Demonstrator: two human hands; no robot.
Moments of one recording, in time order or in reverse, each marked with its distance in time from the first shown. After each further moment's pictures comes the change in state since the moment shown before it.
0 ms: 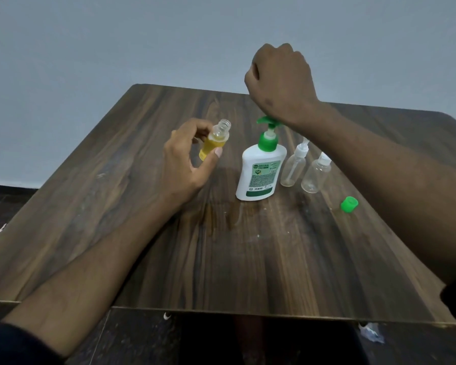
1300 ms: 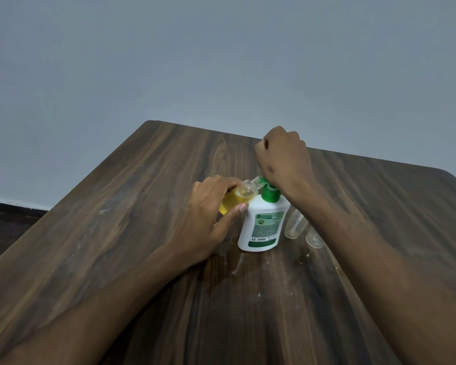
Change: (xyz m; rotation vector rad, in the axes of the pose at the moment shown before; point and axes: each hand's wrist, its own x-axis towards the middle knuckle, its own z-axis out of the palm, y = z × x) left_hand -0.002 0.008 0.018 0.128 -0.140 0.064; right_hand -0.011 0.001 0.034 0.177 -0.066 0.245
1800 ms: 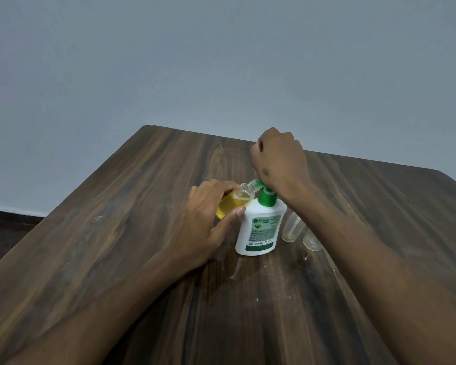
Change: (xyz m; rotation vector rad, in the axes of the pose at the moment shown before) left_hand 0.000 0.000 0.000 0.001 0.032 0.013; right_hand 0.002 -0.001 0.001 -0.031 0.001 -0.021
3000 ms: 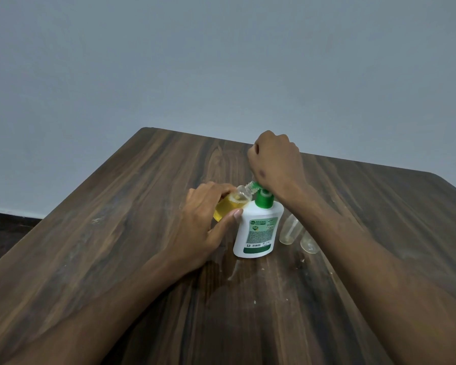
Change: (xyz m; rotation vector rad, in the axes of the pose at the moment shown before) left_hand 0.000 -0.001 0.000 -0.015 0.001 -0.019; right_hand 0.002 -0.002 -0.001 -0.037 -0.007 -0.028
